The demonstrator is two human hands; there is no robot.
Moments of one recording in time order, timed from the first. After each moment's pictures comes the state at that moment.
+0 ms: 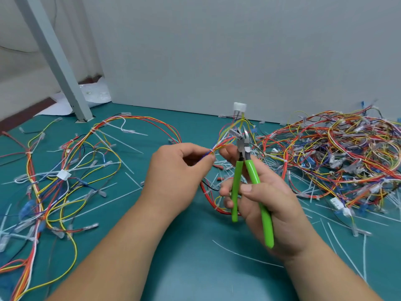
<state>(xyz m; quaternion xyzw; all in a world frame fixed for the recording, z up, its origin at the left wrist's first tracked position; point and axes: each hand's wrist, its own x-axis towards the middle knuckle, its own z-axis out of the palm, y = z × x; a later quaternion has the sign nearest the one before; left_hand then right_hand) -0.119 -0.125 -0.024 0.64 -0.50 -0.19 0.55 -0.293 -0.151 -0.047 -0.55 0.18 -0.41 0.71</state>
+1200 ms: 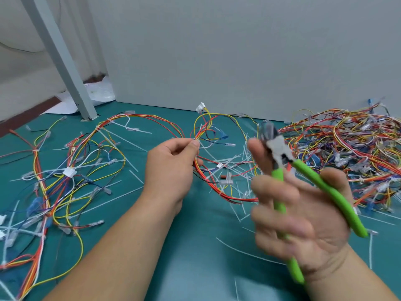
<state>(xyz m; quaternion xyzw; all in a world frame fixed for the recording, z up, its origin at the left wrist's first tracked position) -0.116 -0.134 -0.029 0.60 -0.29 -0.31 0.68 -0.316 -0.133 -0.012 -0.28 0.04 -0.29 0.91</state>
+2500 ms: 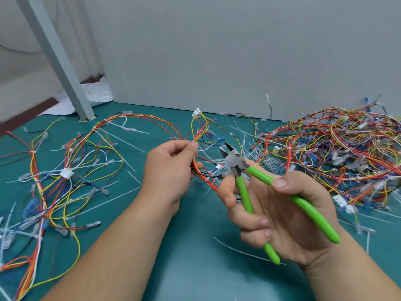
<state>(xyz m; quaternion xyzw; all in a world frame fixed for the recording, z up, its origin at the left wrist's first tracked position) -0.119 -0.131 -0.026 0.61 -0.29 -0.34 0.66 -0.314 -0.143 -0.016 -0.38 0.02 -0.19 0.90</state>
